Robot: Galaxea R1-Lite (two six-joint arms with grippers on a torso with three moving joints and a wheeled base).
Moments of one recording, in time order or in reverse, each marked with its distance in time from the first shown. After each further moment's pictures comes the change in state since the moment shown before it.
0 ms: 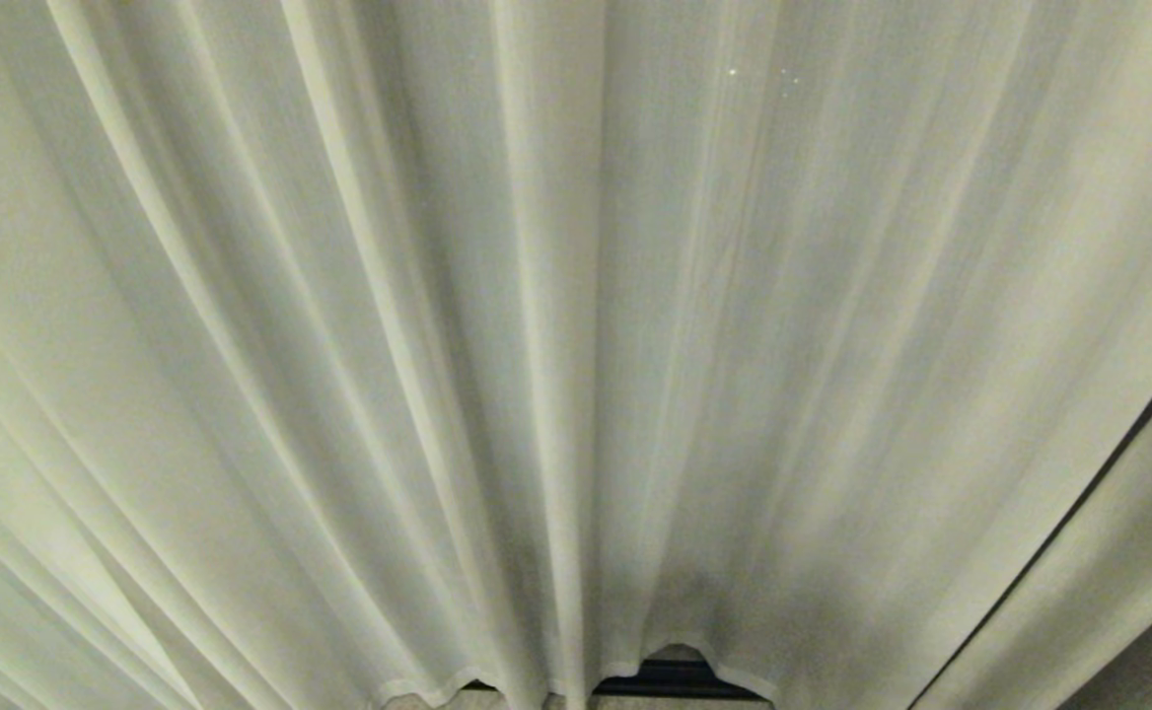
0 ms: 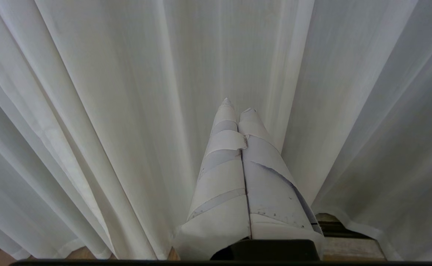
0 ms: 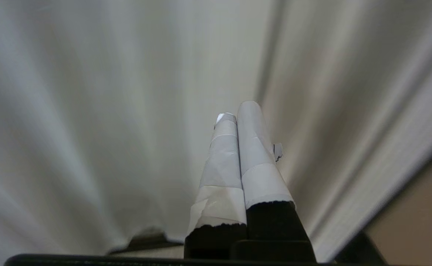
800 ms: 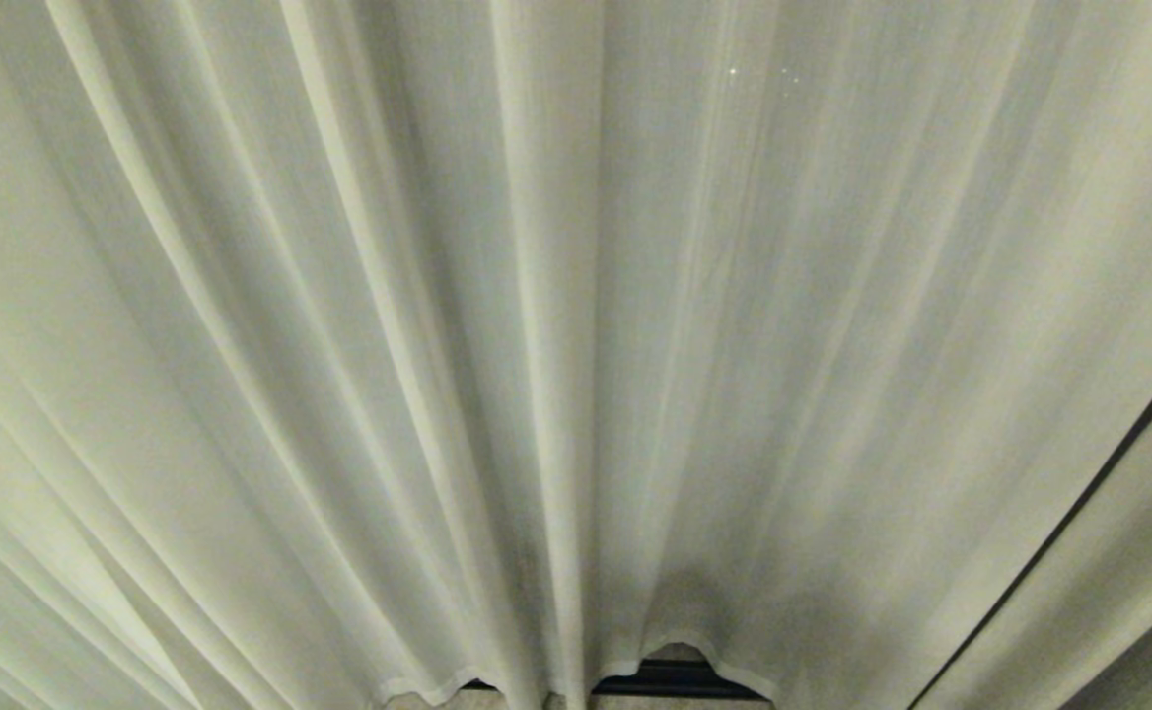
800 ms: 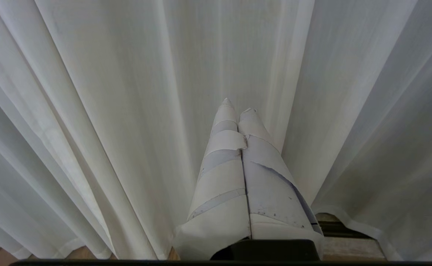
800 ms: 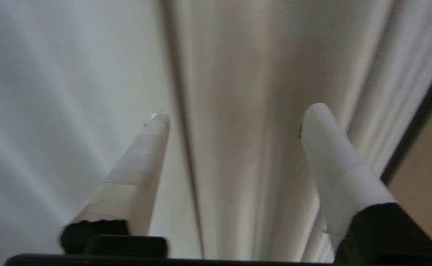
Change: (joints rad) left arm 0.000 0.000 0.000 0.000 0.001 0.000; right arm -0.542 0.602 -0.370 -0.305 0.280 0.130
